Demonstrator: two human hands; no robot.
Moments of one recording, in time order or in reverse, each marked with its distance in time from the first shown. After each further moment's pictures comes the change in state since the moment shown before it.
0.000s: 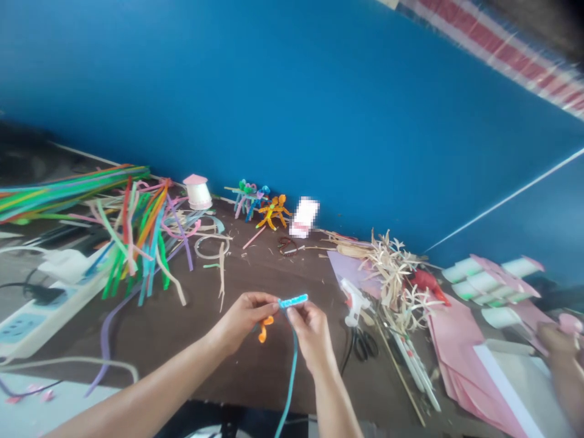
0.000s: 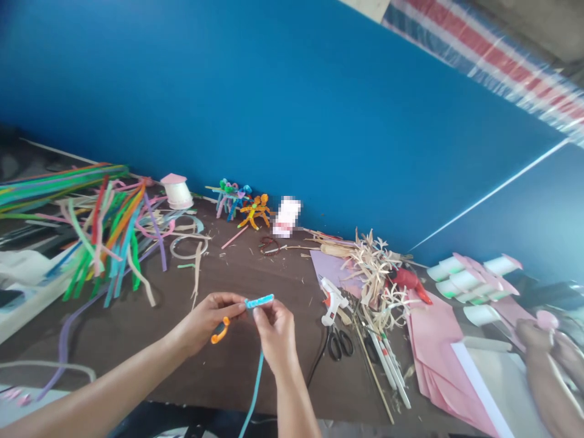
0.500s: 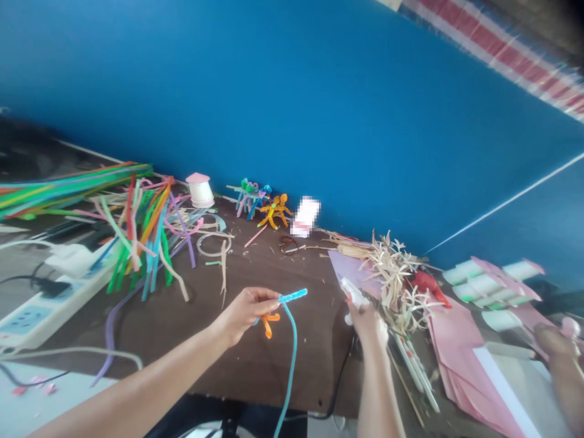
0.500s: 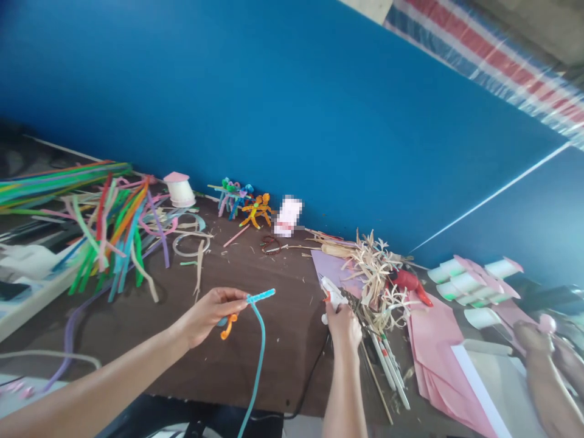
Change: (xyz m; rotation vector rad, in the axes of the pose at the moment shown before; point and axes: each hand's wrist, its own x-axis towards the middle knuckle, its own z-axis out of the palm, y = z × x) left_hand -0.001 0.011 0.002 0.007 0.018 -0.073; right_hand 0.027 0.062 -0.134 -0.958 0.497 -0.108
